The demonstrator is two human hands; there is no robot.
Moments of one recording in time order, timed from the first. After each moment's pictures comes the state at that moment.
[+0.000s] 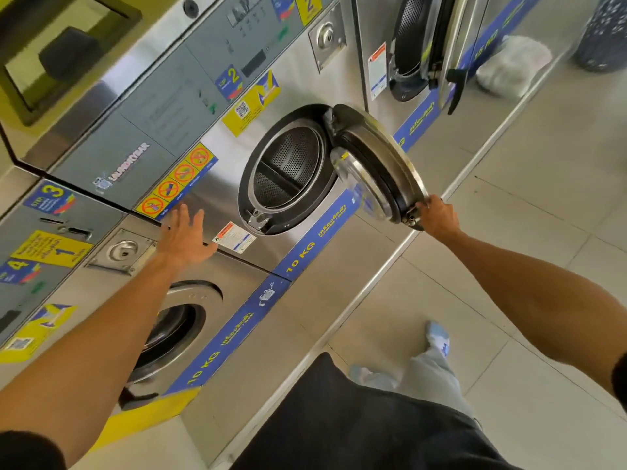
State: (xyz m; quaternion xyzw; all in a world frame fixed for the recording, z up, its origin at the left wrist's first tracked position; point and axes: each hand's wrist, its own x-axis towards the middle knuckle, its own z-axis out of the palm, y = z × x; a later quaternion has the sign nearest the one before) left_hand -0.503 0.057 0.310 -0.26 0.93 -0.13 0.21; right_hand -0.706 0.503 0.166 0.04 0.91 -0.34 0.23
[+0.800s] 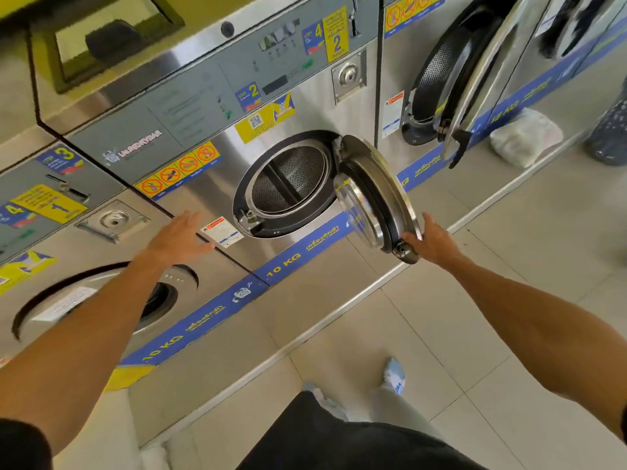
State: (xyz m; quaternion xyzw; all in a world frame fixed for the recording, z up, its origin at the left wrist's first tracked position) left_hand -0.481 0.113 0.326 -0.33 0.93 0.04 0.18; right_hand -0.755 0.550 0.221 -0.14 0.91 -0.26 0.28
